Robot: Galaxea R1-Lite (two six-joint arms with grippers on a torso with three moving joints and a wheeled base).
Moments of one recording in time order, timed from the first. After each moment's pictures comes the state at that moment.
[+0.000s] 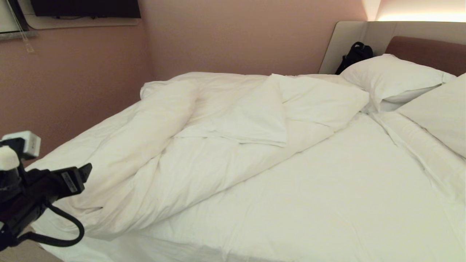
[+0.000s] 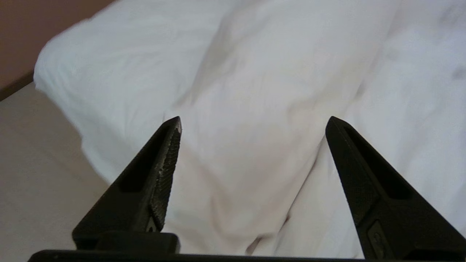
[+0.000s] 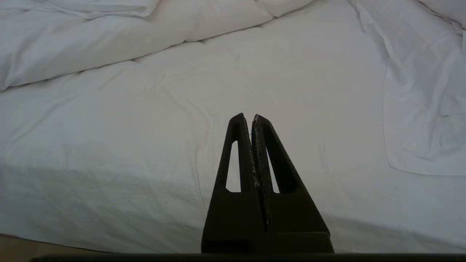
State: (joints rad) left arm 0.09 1.38 -0.39 -0.75 0.23 -0.13; right arm 0.00 0.00 0.00 0.00 -0.01 0.00
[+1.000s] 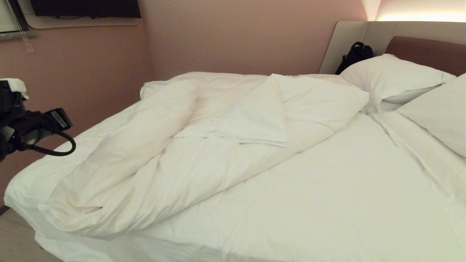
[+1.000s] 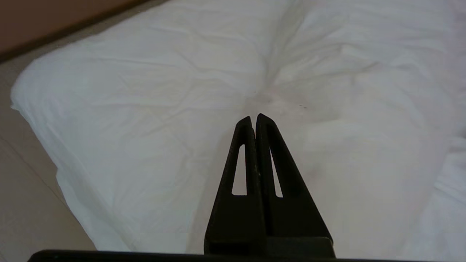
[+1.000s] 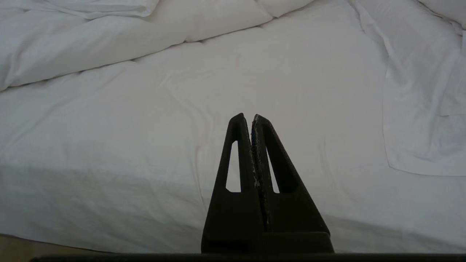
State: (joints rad) left arm 0.36 1.81 -1.13 -0.43 0.04 -0.27; right arm 0.00 0.00 0.00 0.00 -0.01 0.00
